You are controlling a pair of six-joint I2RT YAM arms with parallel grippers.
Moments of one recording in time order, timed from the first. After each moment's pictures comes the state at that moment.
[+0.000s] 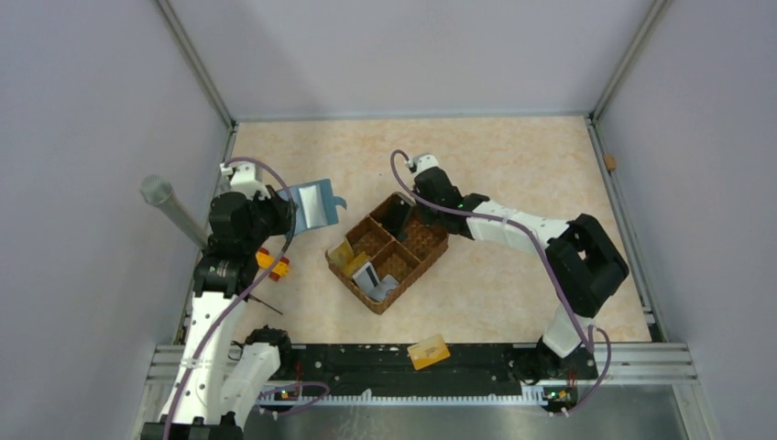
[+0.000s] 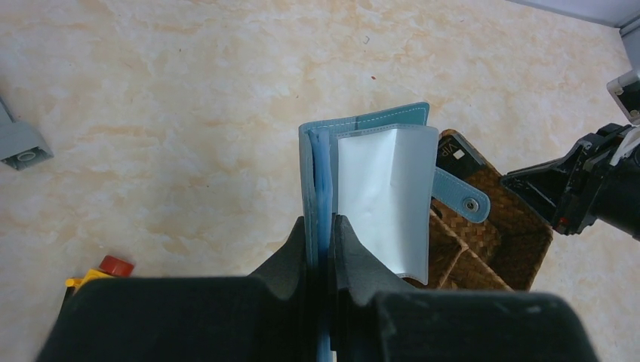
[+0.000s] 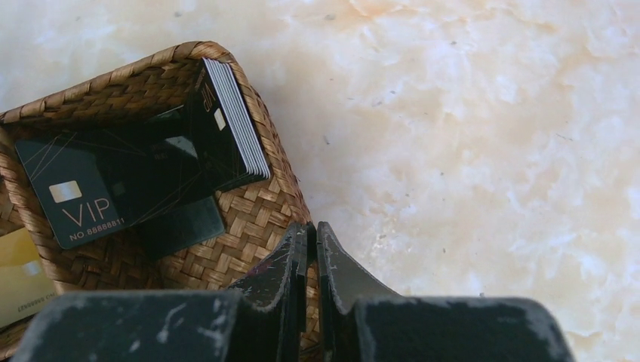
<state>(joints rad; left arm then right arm) -0.05 0.75 0.83 -0.42 0.15 -0.30 0.74 1.72 1.15 -0.18 0.28 0.16</state>
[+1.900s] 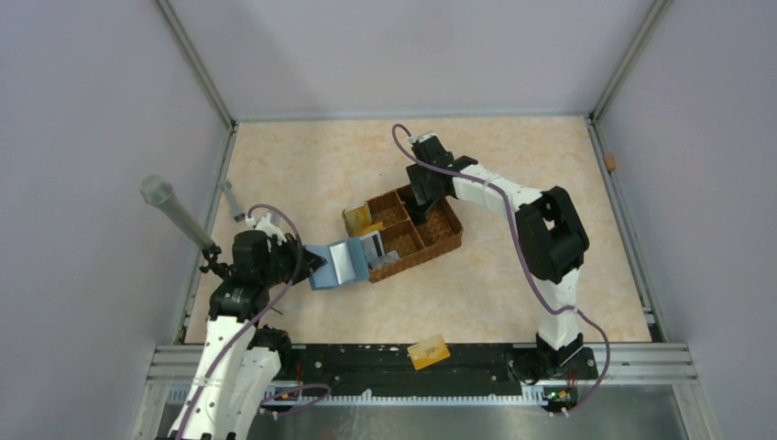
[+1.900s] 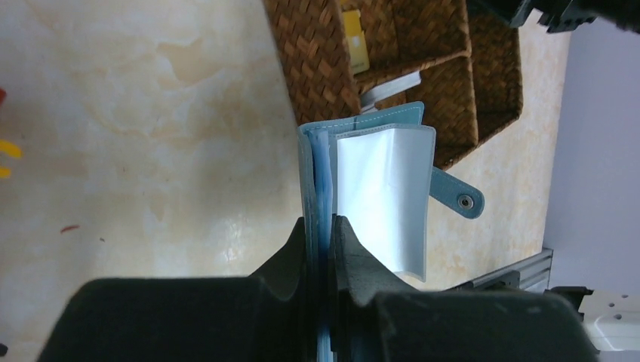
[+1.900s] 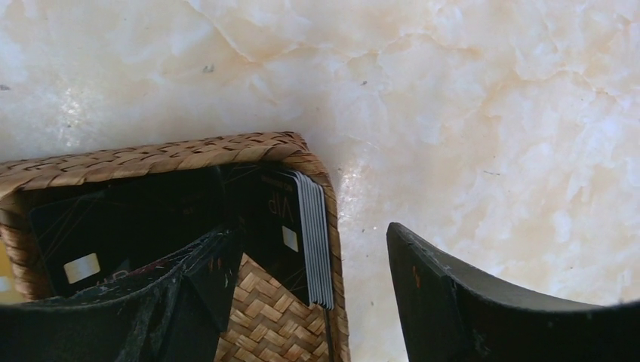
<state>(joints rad) -0.06 0.60 0.54 -0.54 0.38 -0.62 0.61 2.01 1.56 -0.48 0.30 0.15</state>
